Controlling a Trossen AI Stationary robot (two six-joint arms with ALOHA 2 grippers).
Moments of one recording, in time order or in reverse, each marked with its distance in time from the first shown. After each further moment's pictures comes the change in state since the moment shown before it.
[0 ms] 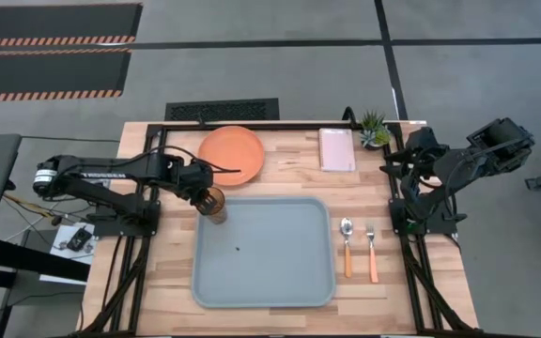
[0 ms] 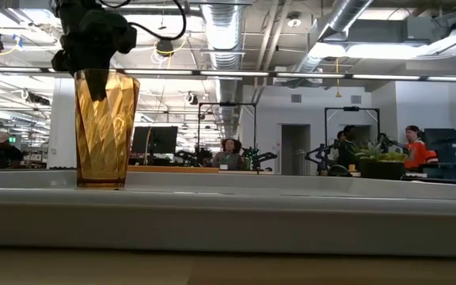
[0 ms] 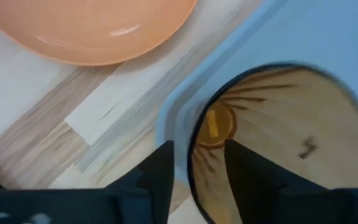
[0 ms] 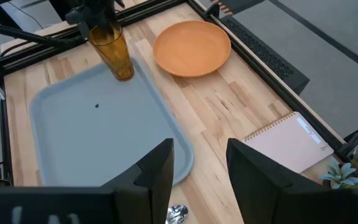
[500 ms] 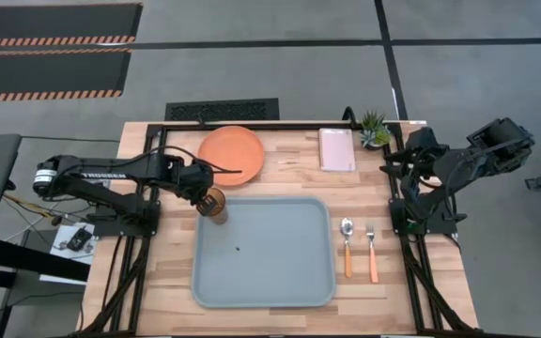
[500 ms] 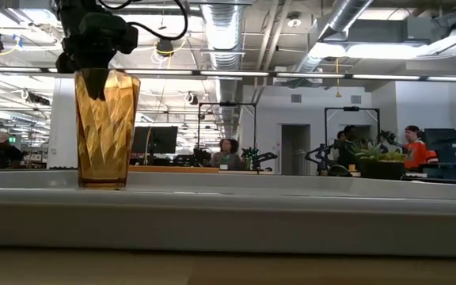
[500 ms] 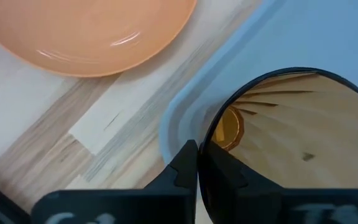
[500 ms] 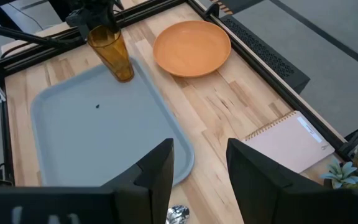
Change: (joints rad) left arm 0.000 0.000 -0.016 0.023 -0.019 0.056; right arm 0.000 0.000 0.000 0.000 0.000 0.008
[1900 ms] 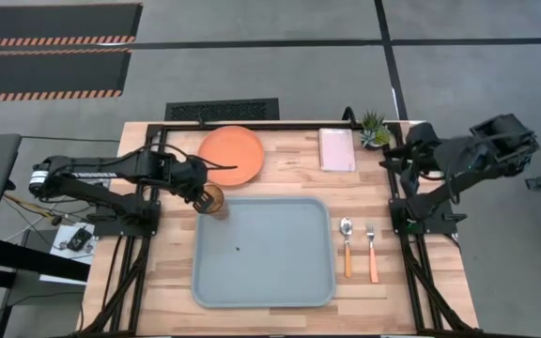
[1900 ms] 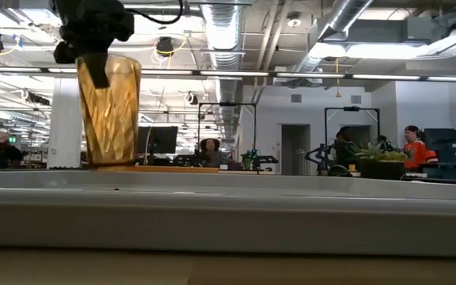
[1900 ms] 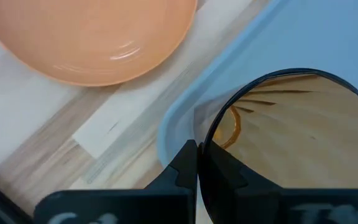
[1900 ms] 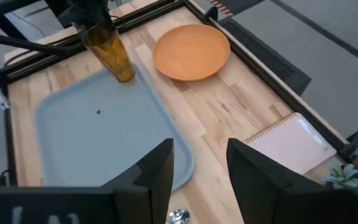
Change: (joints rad) left arm -0.010 -0.056 0.039 -0.031 -0.016 -0.015; right arm -0.100 -0.018 0.000 0.051 -0.059 -0.079
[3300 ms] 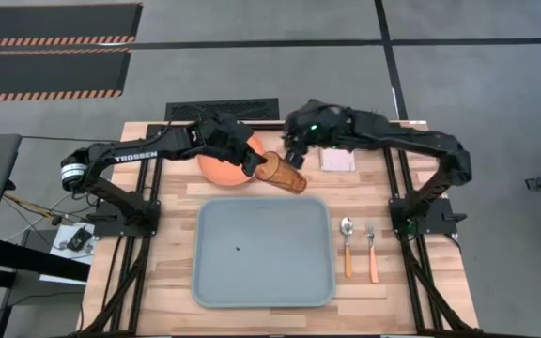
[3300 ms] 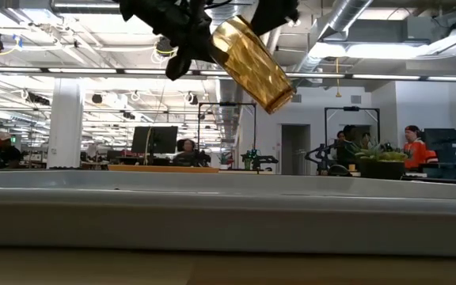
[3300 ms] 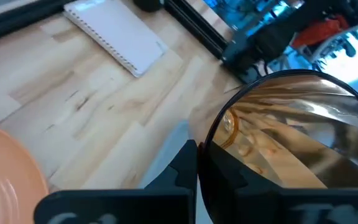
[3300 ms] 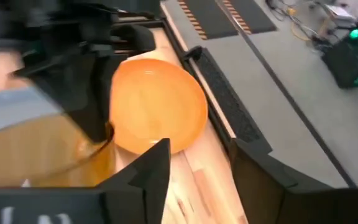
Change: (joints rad) left arm 0.290 0.330 0.169 0.766 0.413 0.172; right arm -0.581 0.568 0.001 0.731 -0.270 -0.783
